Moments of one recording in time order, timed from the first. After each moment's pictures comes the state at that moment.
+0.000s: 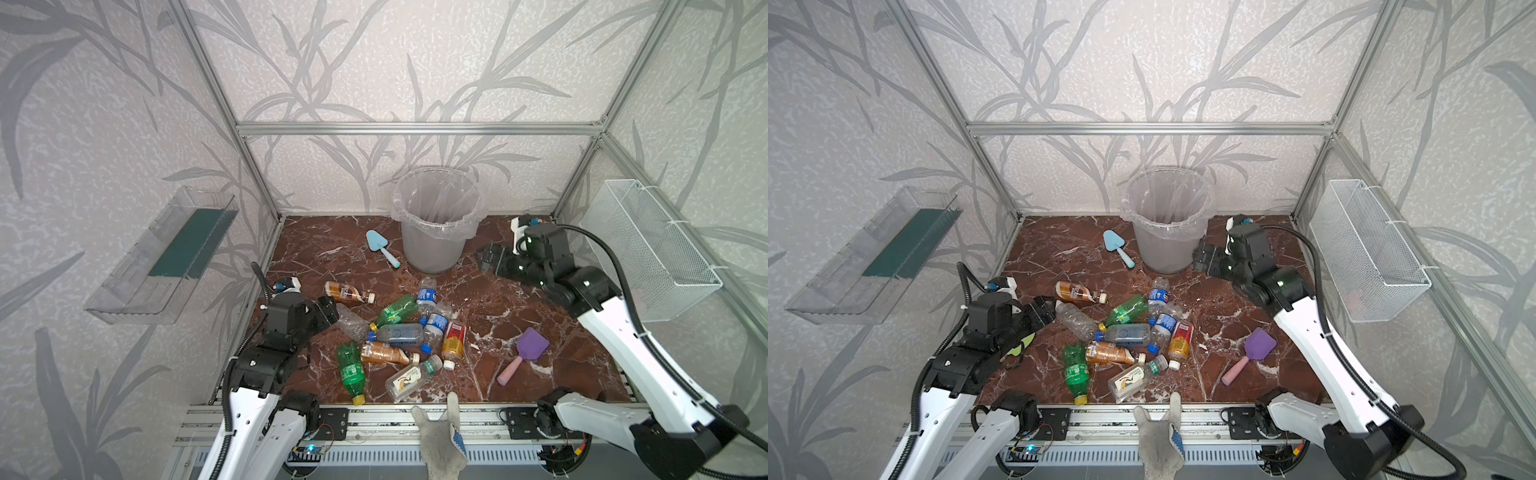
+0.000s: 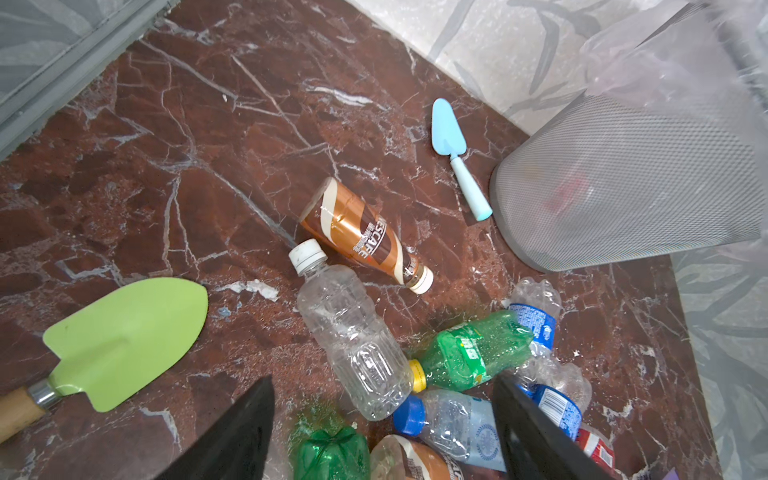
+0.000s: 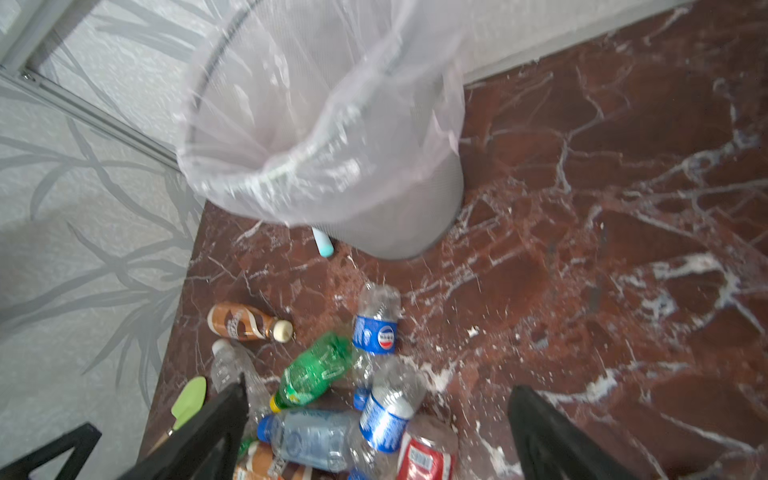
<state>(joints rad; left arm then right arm) -0.19 0.61 0.73 -0.80 -0.07 -0.64 0.44 1.07 1.18 -0.76 -0.01 0.61</state>
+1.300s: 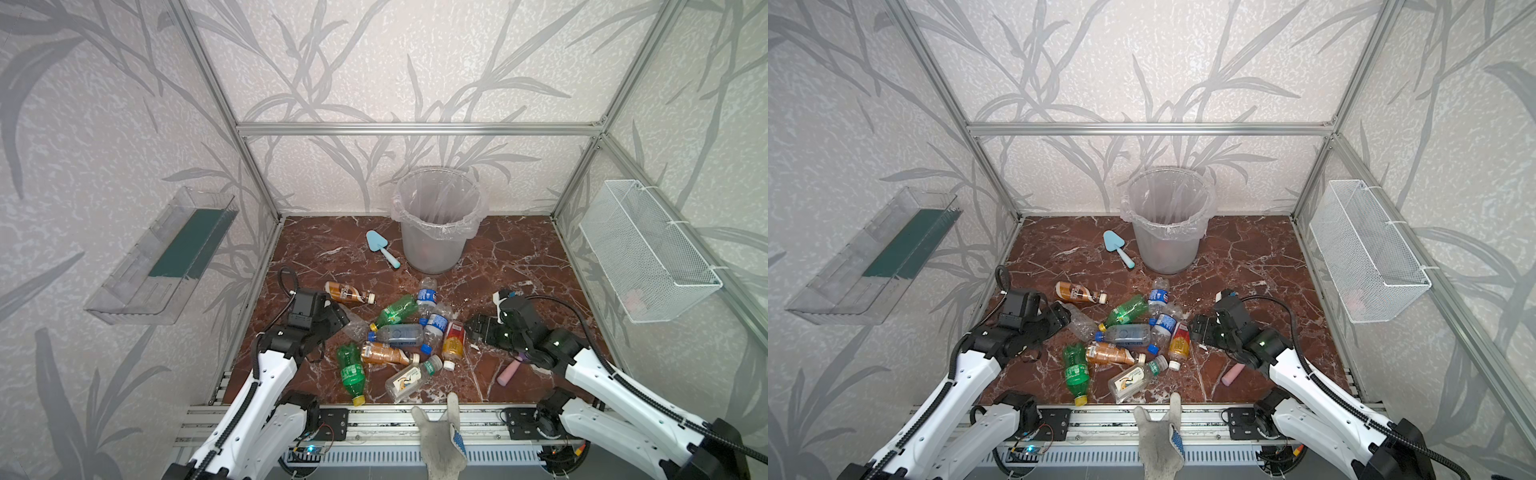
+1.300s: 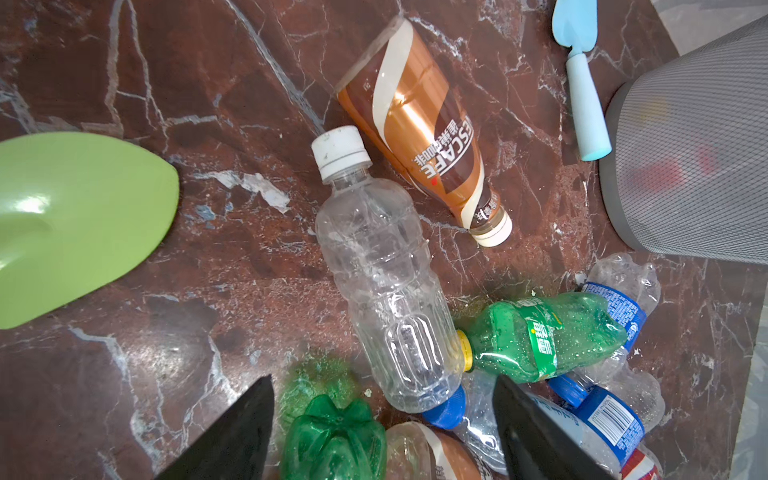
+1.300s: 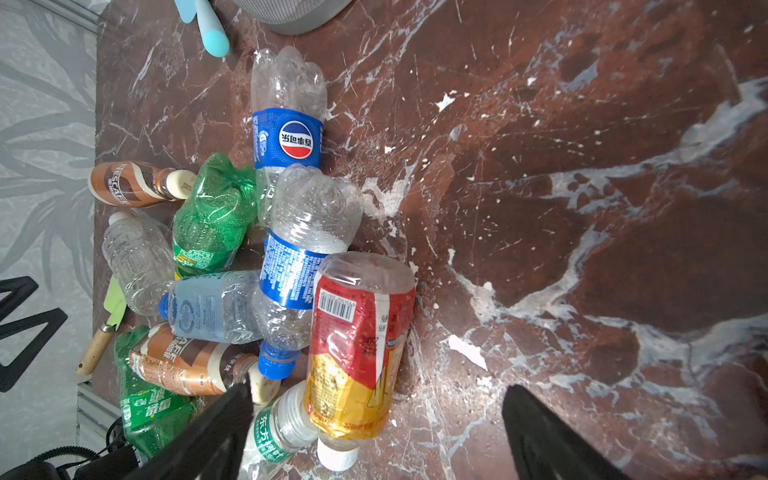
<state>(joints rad) -0.20 0.84 0.63 -0.74 -0.01 -0.84 0.61 0.88 0.57 -0.54 -0.07 0.82</state>
